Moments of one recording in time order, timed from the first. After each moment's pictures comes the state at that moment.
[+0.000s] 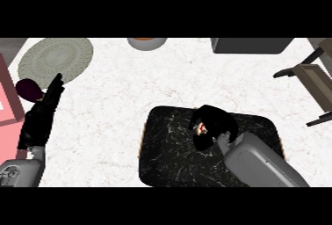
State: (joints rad) left arm -0.15 0.34 0.00 -1.45 -0.09 0.14 0.06; right arm -0.54 -0.29 0.64 -1.42 0.21 0.24 1.00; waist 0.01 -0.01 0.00
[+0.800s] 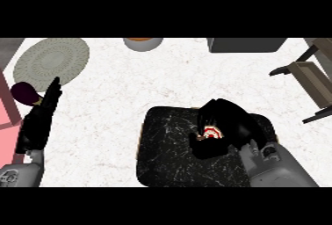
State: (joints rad) left arm -0.12 0.32 0.03 -1.47 -0.12 0.12 0.07; right arm -0.46 -0.29 0.49 -1.78 0.25 0.26 1.02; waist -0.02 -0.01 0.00
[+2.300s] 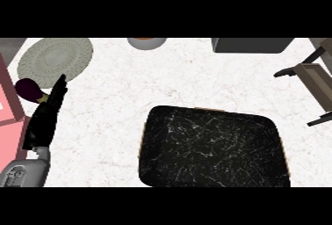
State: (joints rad) left arm -0.15 0.29 0.03 -1.45 -0.15 0.11 0.05; right arm -0.96 -1.04 -0.27 -1.77 -0.27 0.50 0.85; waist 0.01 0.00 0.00
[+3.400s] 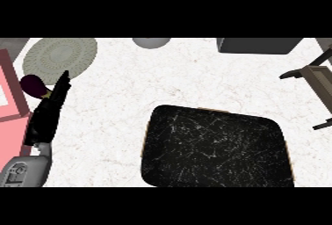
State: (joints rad) left arm -0.18 0.28 0.03 -1.47 -0.16 0.09 0.08; right arm -1.03 -1.18 -0.06 -1.12 0.42 0.45 0.03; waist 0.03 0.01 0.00
